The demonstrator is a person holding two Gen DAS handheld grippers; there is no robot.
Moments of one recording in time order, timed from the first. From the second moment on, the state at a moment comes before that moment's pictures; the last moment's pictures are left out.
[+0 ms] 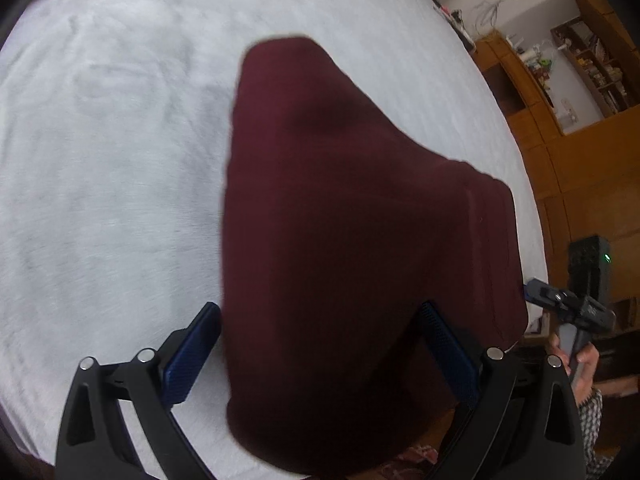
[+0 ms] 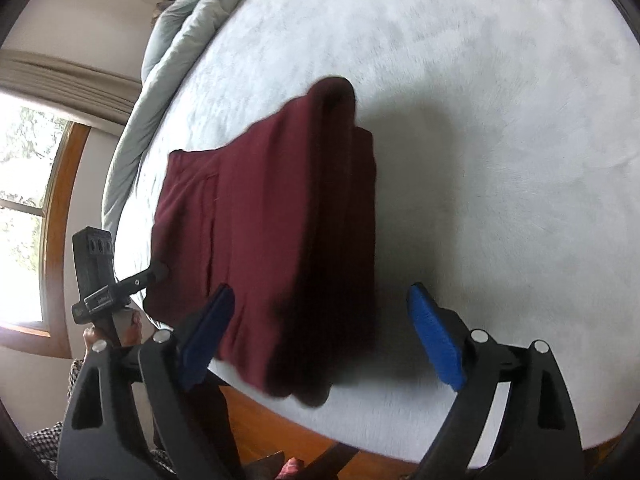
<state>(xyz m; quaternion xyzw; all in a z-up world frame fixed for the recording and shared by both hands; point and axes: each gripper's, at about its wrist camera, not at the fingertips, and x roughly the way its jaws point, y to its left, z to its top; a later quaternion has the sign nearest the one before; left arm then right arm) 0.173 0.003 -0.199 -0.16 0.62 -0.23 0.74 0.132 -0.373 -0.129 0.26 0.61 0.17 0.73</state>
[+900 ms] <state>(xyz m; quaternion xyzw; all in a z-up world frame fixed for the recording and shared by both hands) 0.197 -0.014 -0.121 -0.19 0.53 -0.27 0.78 0.169 -0.367 -0.052 0.25 0.51 0.27 0.77</state>
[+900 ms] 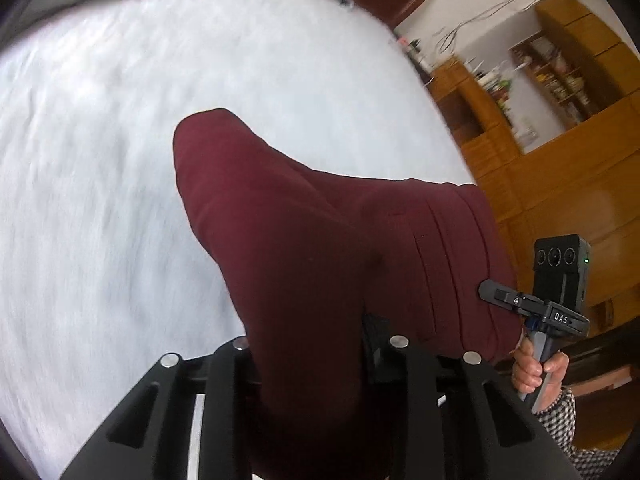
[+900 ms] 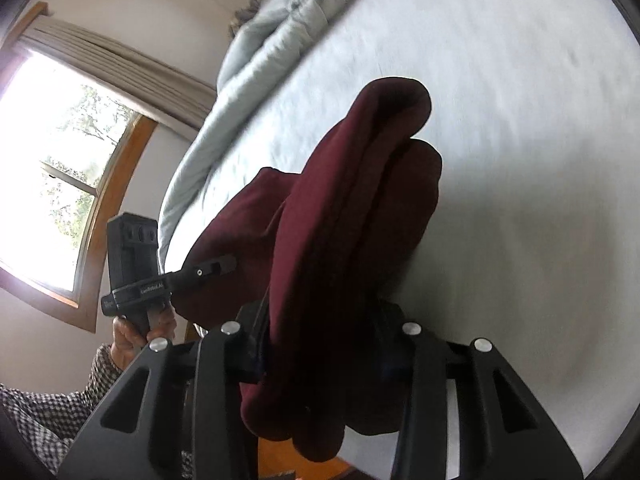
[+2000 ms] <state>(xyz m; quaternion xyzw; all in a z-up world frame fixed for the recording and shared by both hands) 0.216 -0.028 -0.127 -0.02 0.51 -0.11 0.85 0.207 -0.370 -0.060 0.13 0.54 0.05 0.83</state>
